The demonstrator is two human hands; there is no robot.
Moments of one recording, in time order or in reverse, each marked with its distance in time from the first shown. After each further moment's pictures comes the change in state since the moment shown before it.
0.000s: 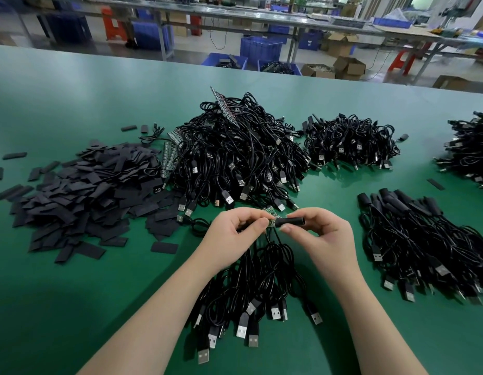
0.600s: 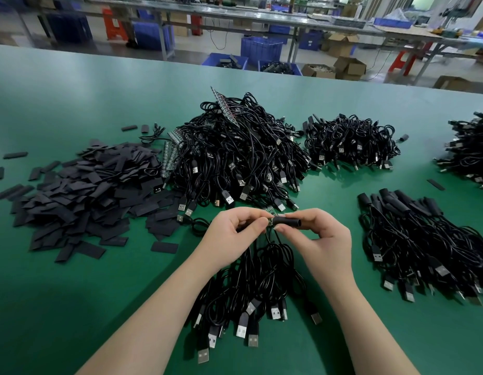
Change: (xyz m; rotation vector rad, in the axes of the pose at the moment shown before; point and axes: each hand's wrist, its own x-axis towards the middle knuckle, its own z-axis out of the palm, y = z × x) left_hand 0.002 -0.003 0.000 0.004 0.000 0.009; right_hand -0.006 -0.005 0.009 -0.076 0.074 -0.140
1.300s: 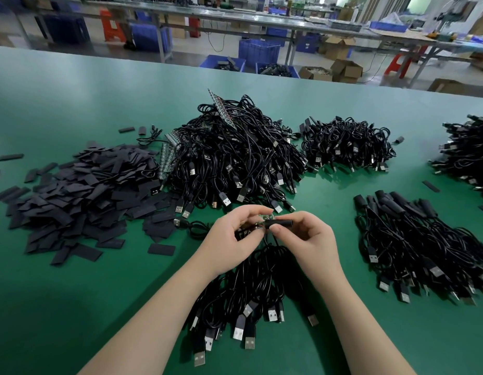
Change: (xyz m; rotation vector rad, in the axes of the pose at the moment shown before) left_hand -0.003 0.001 0.003 0.067 -0.017 0.077; right_hand 0.002 0.006 0.004 0.148 -0.087 0.255
